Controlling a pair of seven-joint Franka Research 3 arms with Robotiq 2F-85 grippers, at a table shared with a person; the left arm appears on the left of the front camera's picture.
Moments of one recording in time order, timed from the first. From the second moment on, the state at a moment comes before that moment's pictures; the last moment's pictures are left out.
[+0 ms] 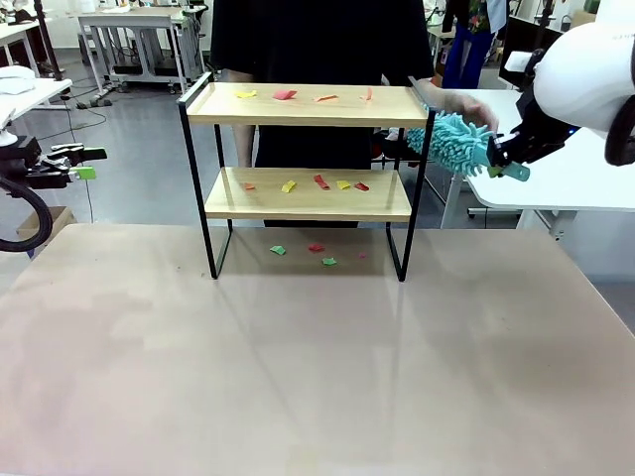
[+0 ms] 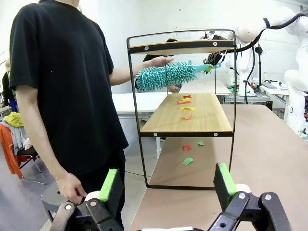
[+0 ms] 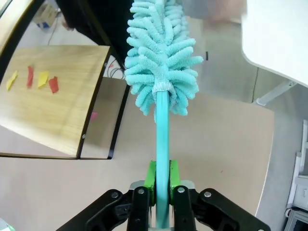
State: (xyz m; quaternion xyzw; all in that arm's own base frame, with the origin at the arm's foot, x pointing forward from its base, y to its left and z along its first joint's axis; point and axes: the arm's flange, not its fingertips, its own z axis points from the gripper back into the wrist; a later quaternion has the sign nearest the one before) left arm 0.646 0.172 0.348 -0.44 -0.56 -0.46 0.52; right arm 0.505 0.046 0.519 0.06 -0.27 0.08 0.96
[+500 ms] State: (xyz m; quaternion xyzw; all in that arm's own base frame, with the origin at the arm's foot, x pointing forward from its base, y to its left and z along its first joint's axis) left arm 0.646 0.172 0.348 -0.44 -0.56 -0.46 0.52; right arm 0.504 0.052 0.515 0.06 -0.26 0.09 0.96
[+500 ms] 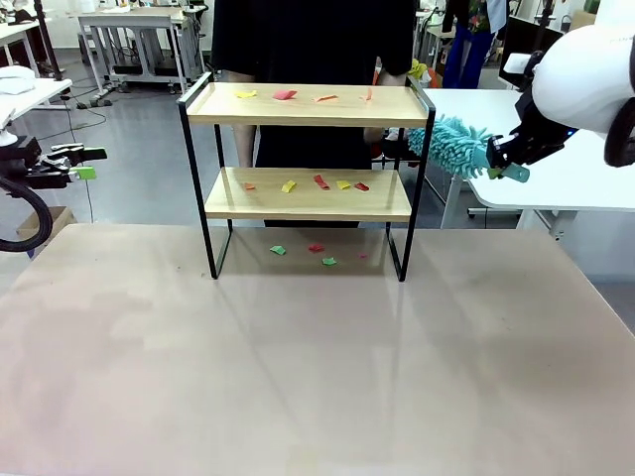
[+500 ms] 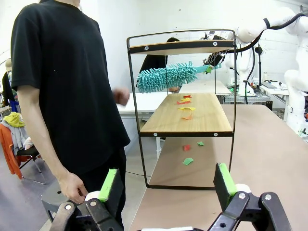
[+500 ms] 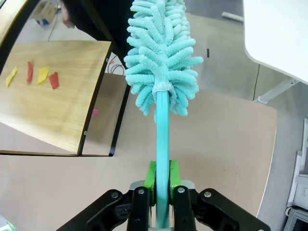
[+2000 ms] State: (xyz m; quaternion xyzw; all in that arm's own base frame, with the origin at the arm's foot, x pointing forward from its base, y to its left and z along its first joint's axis) left arm 0.647 0.172 0.348 -0.44 -0.56 -0.47 0.52; right arm 0.403 -0.061 0.625 0.03 -0.11 0.23 0.97
